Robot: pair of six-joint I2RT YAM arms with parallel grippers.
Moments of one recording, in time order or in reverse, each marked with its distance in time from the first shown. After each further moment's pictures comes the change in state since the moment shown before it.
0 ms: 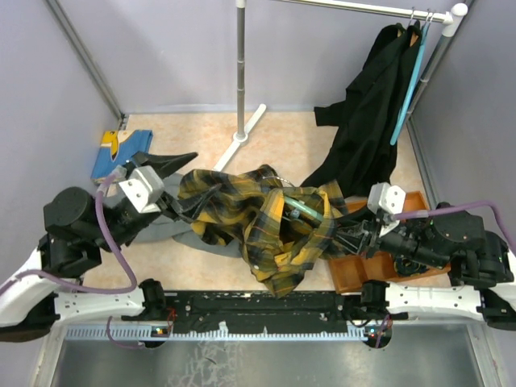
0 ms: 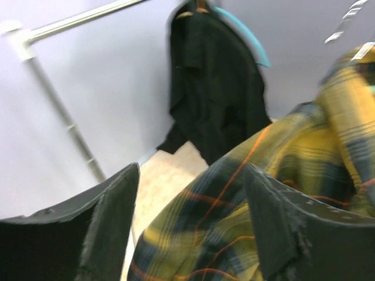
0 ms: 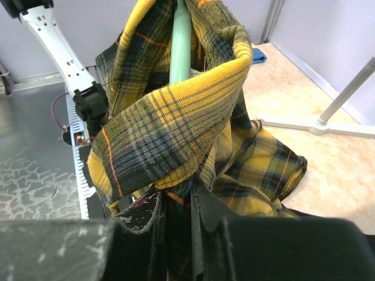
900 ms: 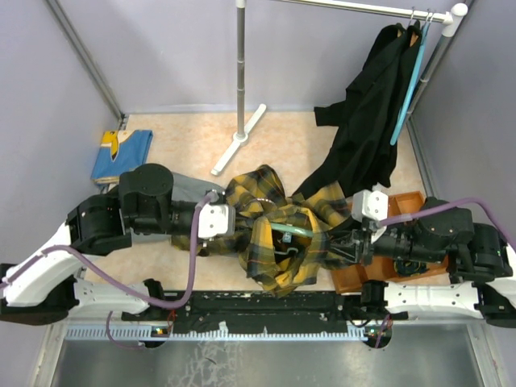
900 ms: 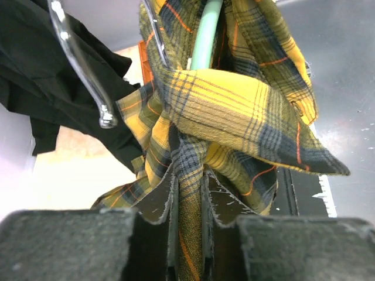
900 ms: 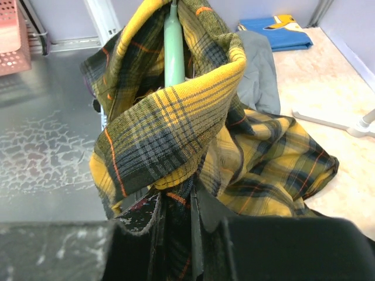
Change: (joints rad) left arm 0.000 0.333 0.331 -0.506 0.589 0.143; right arm 0.000 0.085 0.080 -0.121 -0.173 -0.019
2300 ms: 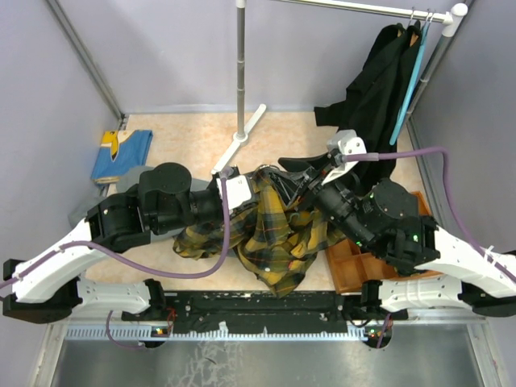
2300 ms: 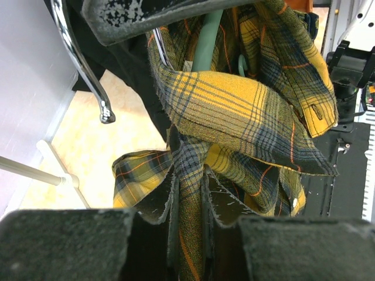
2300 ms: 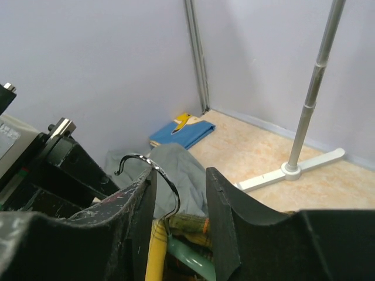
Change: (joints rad) left arm -0.003 0.030 -0.066 0.097 -0.307 -0.141; right arm 0.001 0.277 -0.027 0.741 0.534 0.102
